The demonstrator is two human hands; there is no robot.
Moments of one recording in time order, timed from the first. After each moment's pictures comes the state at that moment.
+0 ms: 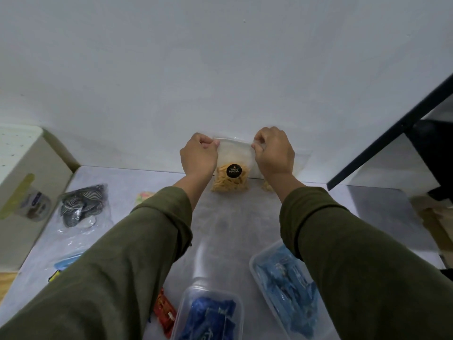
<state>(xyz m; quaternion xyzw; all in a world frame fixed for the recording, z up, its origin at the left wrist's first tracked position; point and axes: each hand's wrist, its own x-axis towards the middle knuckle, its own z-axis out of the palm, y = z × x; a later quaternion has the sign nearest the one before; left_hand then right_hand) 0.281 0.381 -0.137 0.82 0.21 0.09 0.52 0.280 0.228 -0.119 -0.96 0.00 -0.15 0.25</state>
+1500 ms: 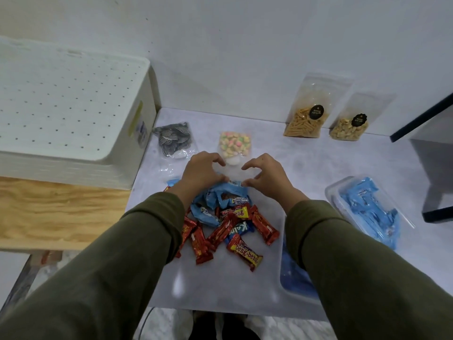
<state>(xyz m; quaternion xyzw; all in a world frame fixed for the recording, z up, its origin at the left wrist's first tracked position) 0.112 0.601 -0.212 0.94 0.02 -0.12 0.32 0.112 0.418 -0.207 -0.96 -0.08 0.12 0.25</state>
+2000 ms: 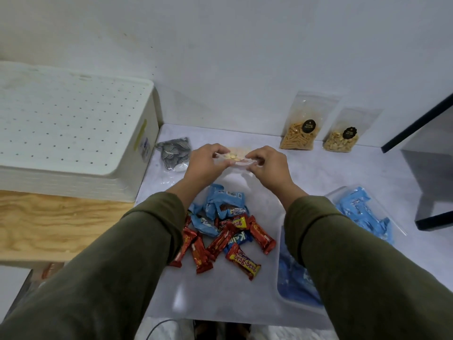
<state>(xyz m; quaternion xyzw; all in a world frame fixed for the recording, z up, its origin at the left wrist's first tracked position) 0.124 0.593 -0.169 0.89 0.01 -0.01 0.45 0.128 0.421 -0.166 -0.94 -0.05 0.00 0.35</state>
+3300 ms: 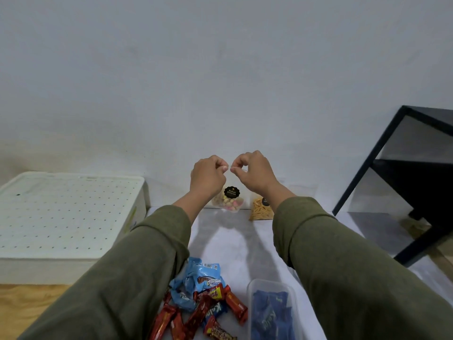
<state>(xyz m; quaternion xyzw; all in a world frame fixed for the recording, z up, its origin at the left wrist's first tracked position) 0.156 0.526 0.013 0.89 -0.03 0.12 0.43 0.158 0.391 0.027 -0.93 -0.12 -0.11 0.33</state>
